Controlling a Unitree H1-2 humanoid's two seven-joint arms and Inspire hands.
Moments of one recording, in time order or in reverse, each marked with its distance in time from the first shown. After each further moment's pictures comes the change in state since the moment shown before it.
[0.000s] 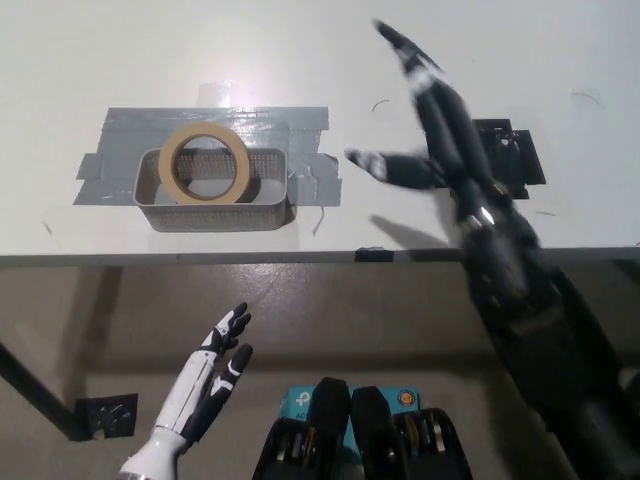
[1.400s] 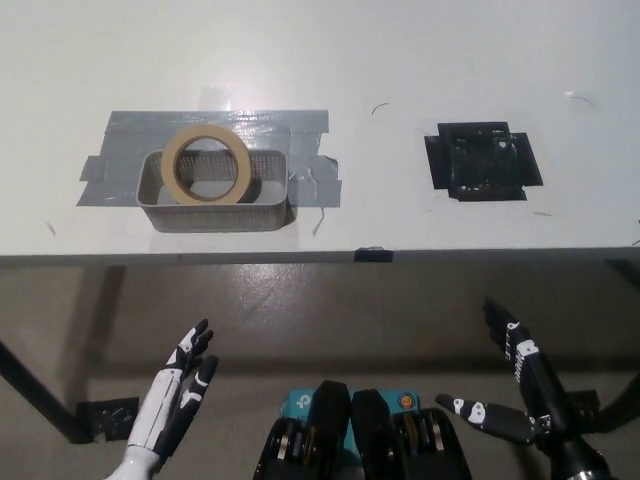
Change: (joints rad) left_arm 0.052 -0.012 0.078 0.057 -0.001 -0.034 0.040; right_arm 0.603 -0.005 -0.128 -0.146 0.398 -0.081 0.215
